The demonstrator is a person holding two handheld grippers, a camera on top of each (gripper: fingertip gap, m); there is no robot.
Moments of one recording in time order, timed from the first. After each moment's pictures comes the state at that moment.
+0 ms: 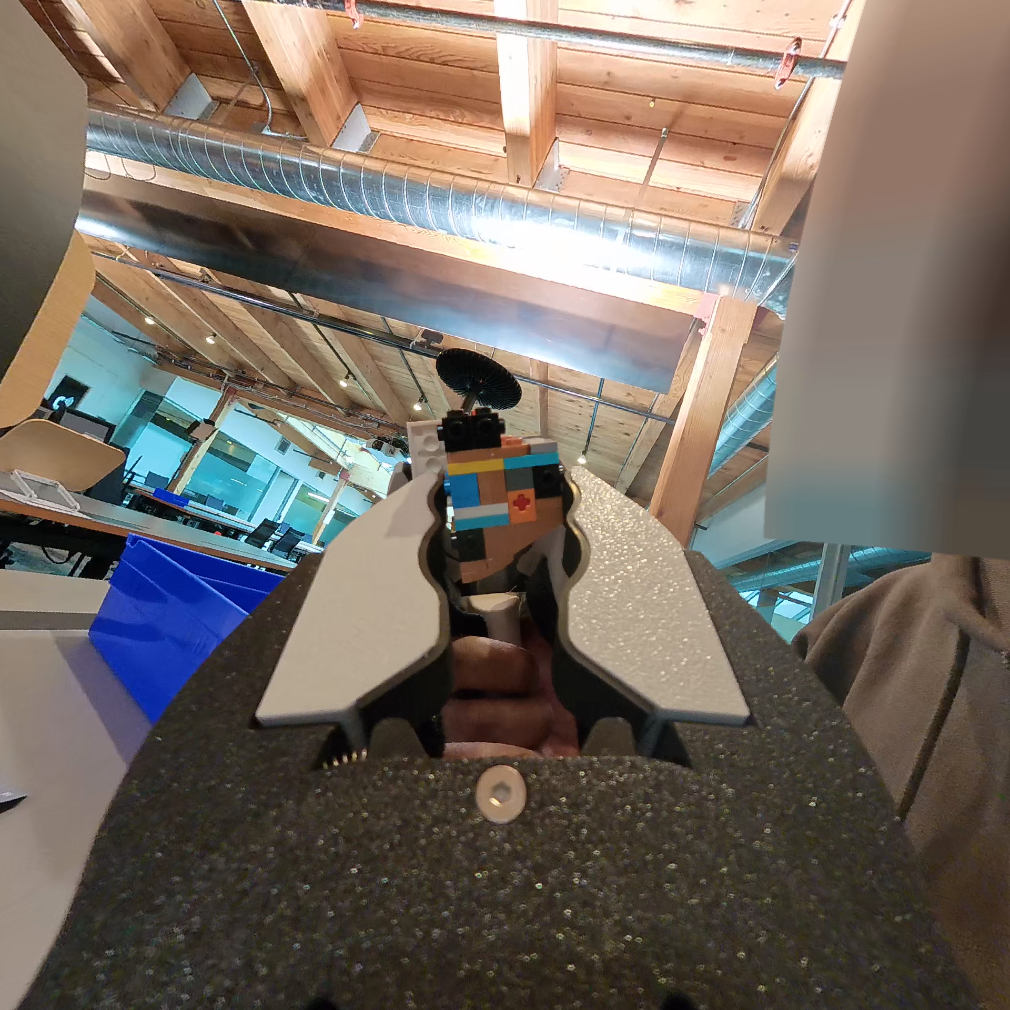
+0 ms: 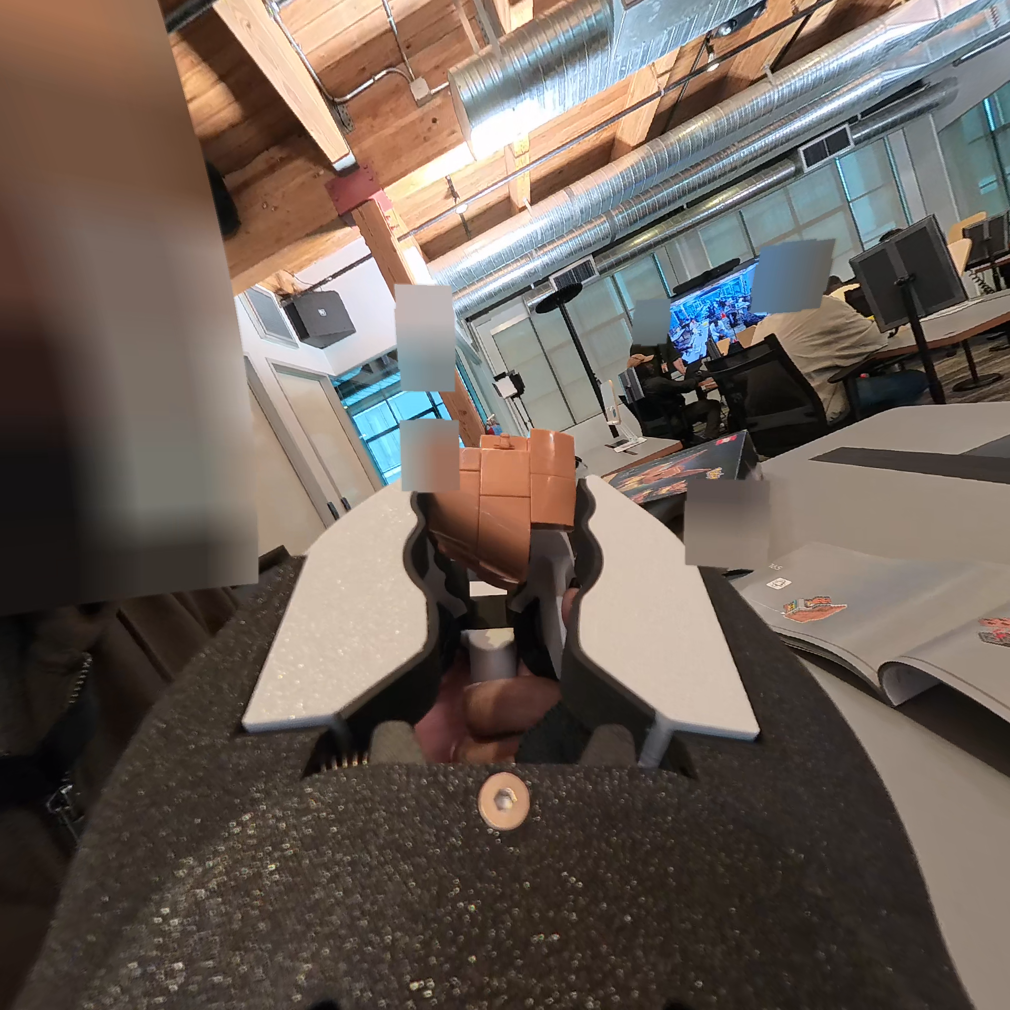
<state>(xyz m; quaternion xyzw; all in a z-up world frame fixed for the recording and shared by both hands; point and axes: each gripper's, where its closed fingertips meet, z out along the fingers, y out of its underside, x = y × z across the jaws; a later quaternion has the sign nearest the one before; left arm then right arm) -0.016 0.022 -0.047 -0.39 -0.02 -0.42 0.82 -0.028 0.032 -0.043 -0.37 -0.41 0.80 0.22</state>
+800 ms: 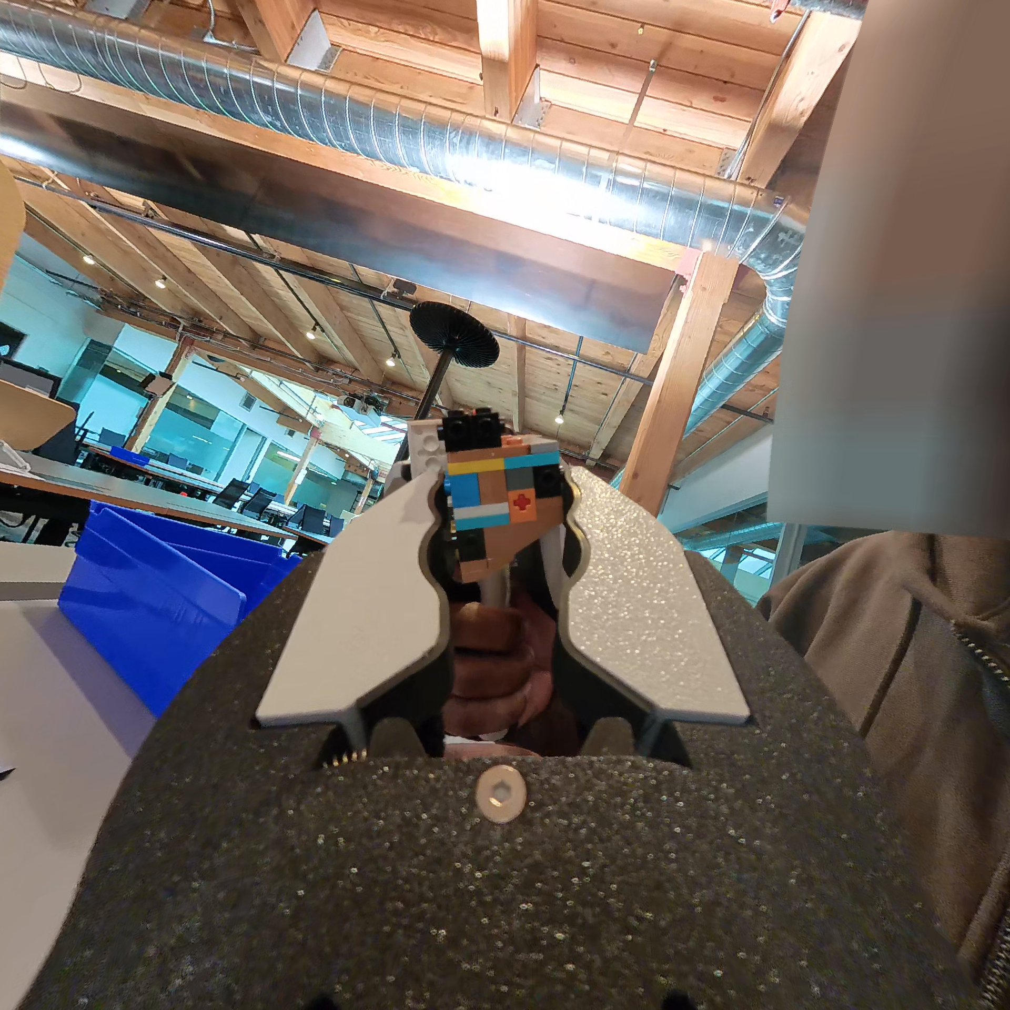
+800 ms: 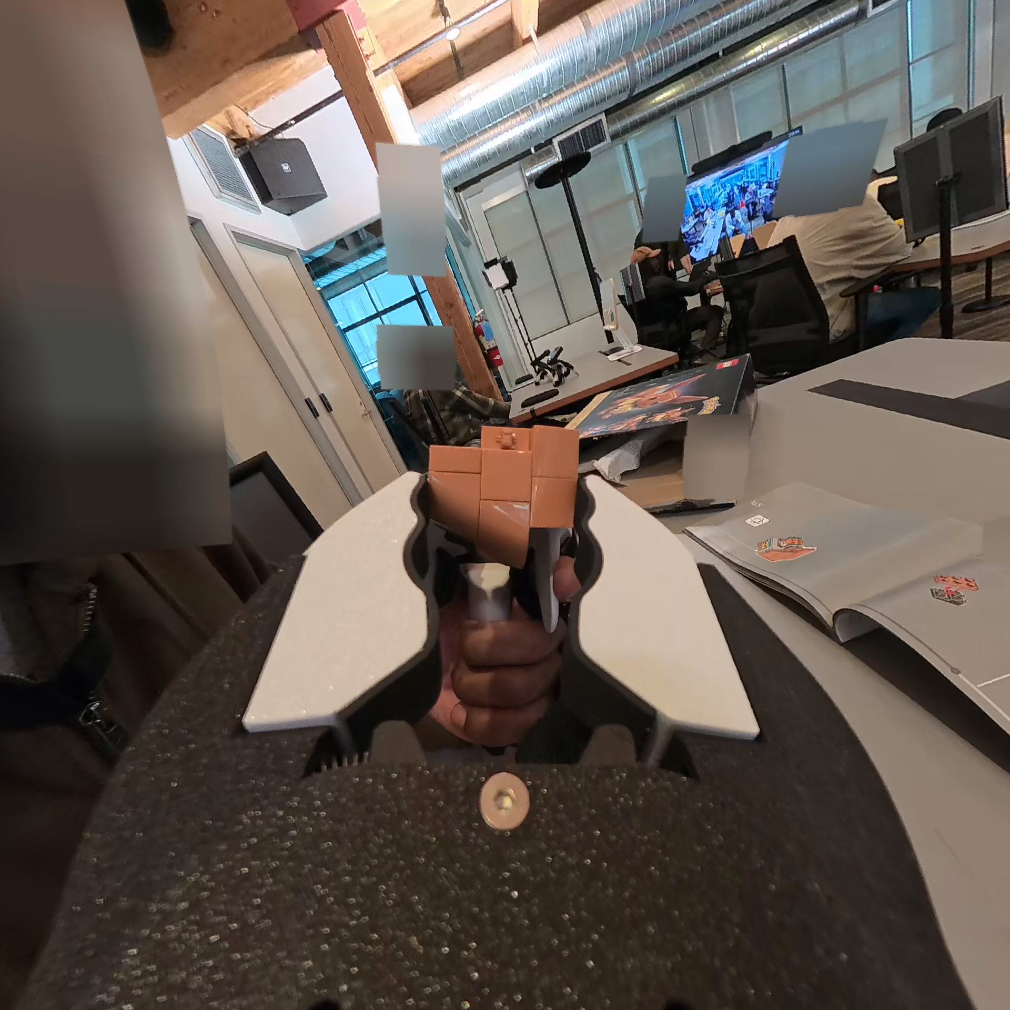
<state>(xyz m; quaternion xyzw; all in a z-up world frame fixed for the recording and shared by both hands) -0.010 0.019 -0.052 -0.42 0.01 -0.44 0.79 -0.023 0.025 -0.052 -0.39 -0.51 0.74 0.20</state>
